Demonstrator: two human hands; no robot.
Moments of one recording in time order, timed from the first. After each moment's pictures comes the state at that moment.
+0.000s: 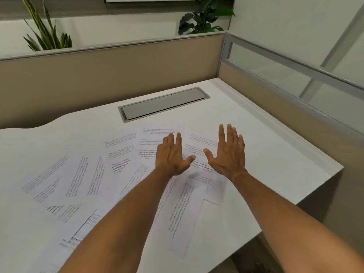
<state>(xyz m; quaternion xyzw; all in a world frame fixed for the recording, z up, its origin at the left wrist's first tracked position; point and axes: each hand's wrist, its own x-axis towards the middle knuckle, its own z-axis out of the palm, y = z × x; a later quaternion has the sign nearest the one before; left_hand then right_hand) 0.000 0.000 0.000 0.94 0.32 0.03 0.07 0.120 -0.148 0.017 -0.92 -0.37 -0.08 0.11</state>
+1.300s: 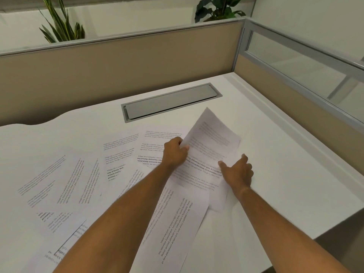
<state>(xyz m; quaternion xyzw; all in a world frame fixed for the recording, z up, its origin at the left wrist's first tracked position) 0.066 0.035 -0.012 0.78 0.43 0.15 0.43 0.169 -0.134 -0.028 -0.92 -0.07 0.18 0.34</state>
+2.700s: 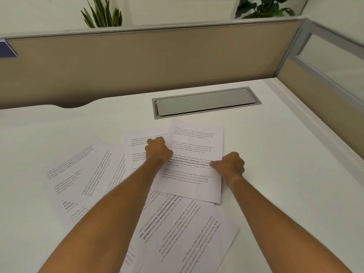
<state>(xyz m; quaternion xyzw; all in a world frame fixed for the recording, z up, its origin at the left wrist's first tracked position) -0.016 0.151 -0.030 0.74 0.61 0.05 0.28 0.136 -0.003 -0.017 -0.90 -0.15 0.25 0.33</state>
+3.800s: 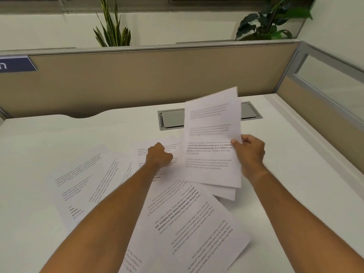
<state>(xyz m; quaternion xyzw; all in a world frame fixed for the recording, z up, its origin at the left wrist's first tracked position) -0.032 0.165 -0.010 0.71 0.60 0.09 0.36 0.174 0.007 0.041 -0.76 -0.14 0.18 0.61</state>
